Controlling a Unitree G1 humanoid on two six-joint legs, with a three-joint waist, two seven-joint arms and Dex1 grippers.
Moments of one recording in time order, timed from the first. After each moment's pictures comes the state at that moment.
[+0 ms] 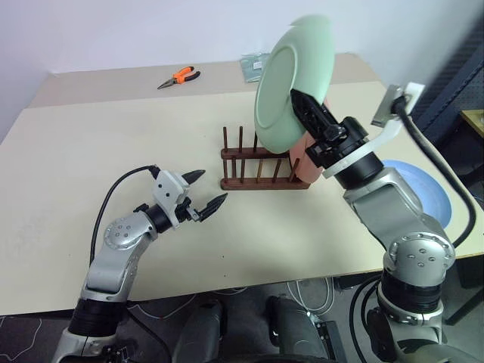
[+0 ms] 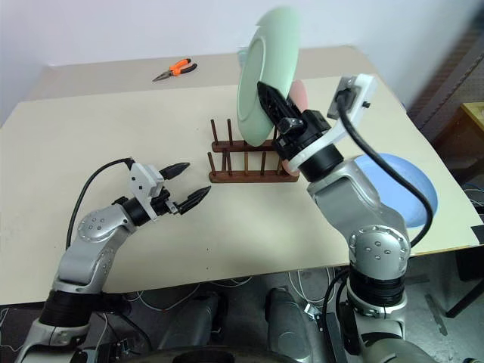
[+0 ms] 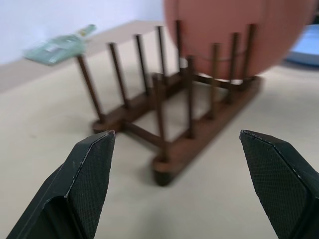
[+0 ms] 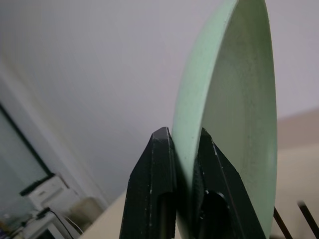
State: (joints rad) left arm -0.15 0.44 -0.02 -0.23 -0.30 0.19 -0.68; right arm -0.45 -0.30 -0.09 -0.61 1.24 0.61 -0.19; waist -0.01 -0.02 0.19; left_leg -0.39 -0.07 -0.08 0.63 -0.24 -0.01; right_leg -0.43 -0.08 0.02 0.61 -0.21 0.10
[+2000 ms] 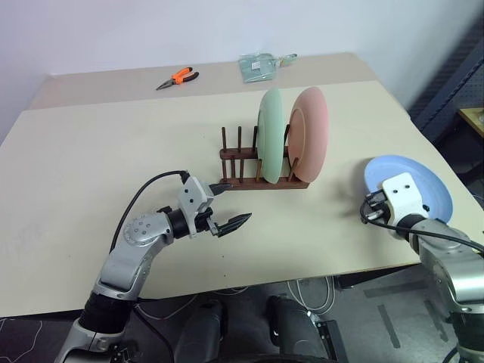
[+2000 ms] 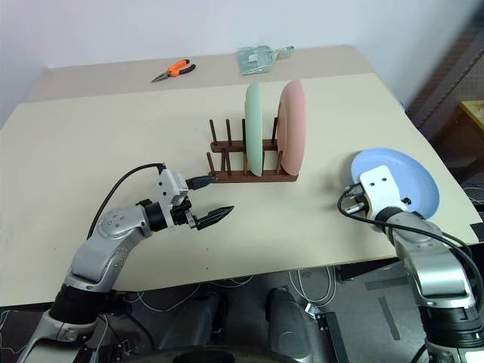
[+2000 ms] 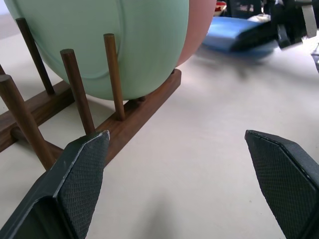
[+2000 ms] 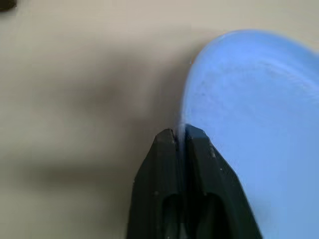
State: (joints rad) left arm -0.20 0.43 -0.13 -0.26 -0.32 0.30 -0.79; right arm -0.07 -0.73 -0.17 -0.29 0.22 0.67 0.30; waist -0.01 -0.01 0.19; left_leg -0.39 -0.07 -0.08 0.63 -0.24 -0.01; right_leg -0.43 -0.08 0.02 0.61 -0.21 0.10
